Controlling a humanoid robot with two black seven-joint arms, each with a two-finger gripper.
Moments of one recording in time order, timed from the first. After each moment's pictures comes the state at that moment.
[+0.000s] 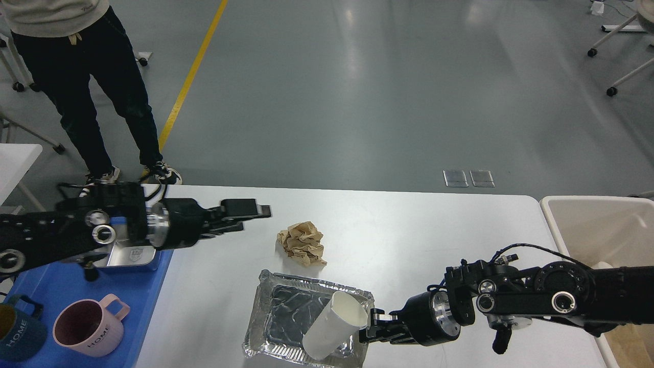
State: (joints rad) left arm -1.08 0.77 0.08 -1.43 0.72 -0.24 -0.10; right arm 1.05 -0.45 -0.35 1.52 -0.51 0.22 -0.02
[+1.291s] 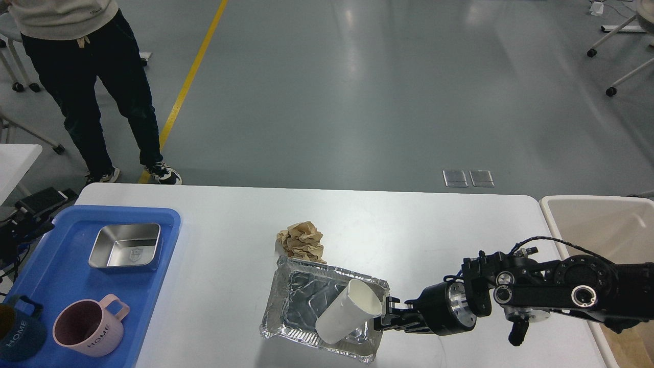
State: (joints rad) left arm -0.80 1.09 0.00 -1.35 0.56 0.08 -0.21; right arm 1.07 -0.52 -0.34 1.54 -0.51 0.22 -0.02
